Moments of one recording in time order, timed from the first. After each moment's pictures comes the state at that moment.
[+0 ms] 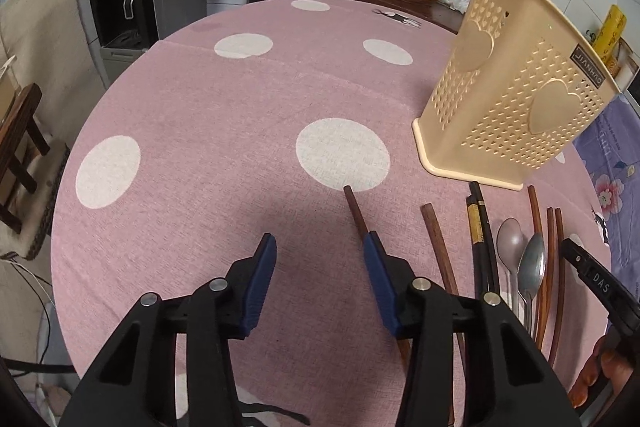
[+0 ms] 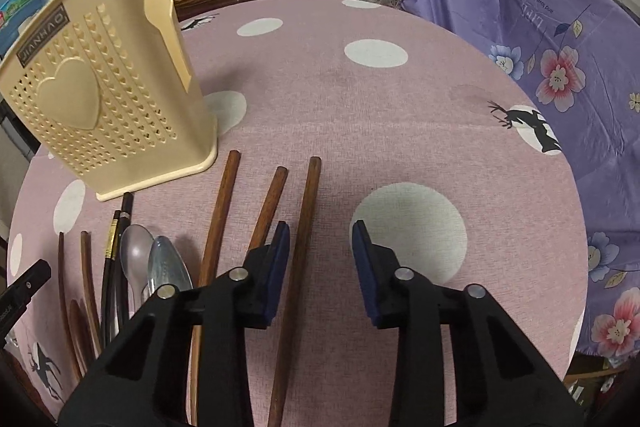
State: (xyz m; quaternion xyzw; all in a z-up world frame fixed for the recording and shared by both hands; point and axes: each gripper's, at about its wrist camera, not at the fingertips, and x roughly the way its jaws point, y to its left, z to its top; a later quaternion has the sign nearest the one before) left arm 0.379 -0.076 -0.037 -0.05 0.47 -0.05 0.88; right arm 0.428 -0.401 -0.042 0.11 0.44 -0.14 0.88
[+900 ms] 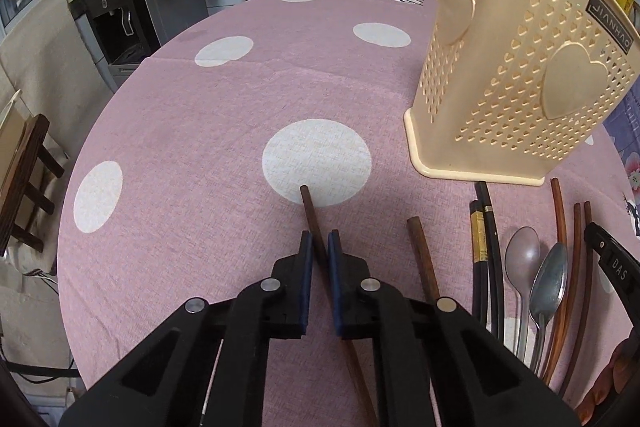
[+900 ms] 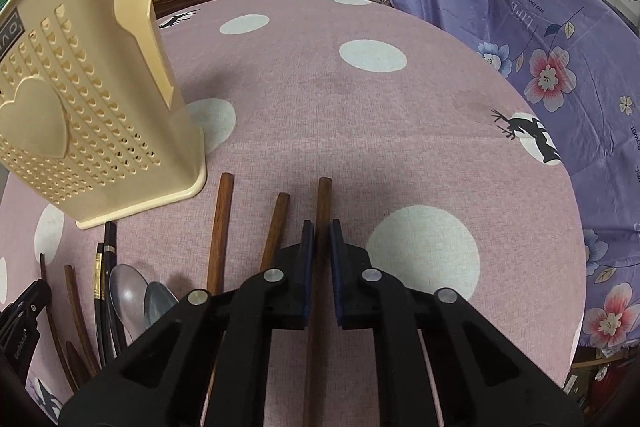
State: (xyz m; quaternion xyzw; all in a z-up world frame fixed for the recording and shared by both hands) left arm 0.399 -0.114 -0.043 0.02 0.49 -0.01 0.87; right arm 0.456 -0.394 -0.041 0.11 0.46 -0.18 0.87
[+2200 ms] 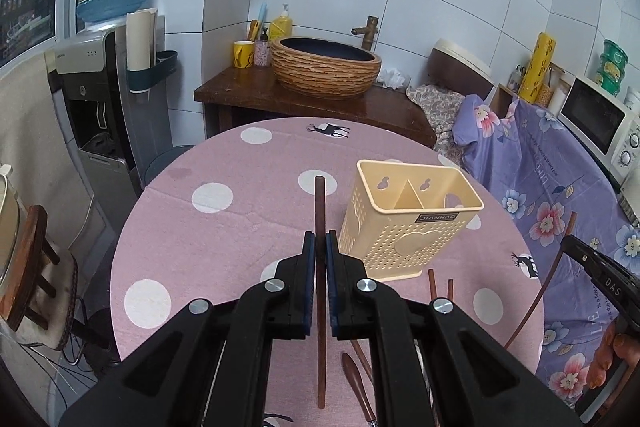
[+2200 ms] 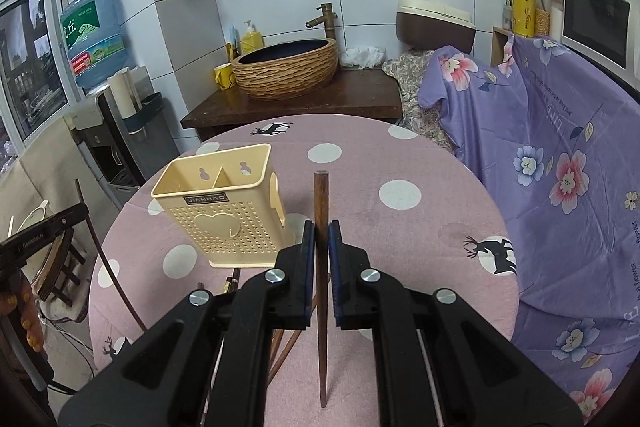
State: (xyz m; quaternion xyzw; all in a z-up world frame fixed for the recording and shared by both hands) left arm 0.362 -0.077 0.112 -0.04 0.34 -0.14 0.93; right arm 0.369 -0.417 0.128 0.09 0.32 -0.03 0.94
